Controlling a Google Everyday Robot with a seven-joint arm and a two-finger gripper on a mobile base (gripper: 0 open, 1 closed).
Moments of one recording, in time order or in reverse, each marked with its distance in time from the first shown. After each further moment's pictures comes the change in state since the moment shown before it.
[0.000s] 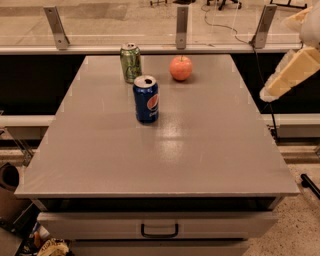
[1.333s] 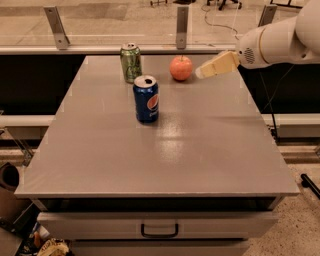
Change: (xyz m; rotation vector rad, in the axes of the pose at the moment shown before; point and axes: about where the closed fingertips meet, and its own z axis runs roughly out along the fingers) arm -0.048 -0.077 0.145 0.151 -0.328 0.416
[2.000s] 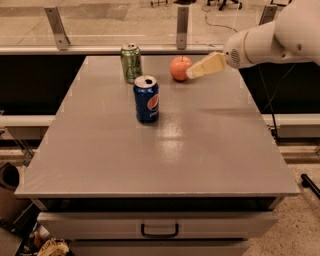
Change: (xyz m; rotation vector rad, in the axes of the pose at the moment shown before) arm 0.000 -0.002 0.042 -0.032 0.007 0.005
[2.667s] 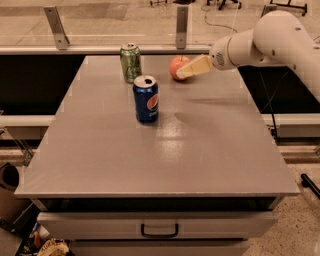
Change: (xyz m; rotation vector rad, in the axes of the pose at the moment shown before) arm -0.003 -0.006 0.057 -0.028 -0.034 0.010
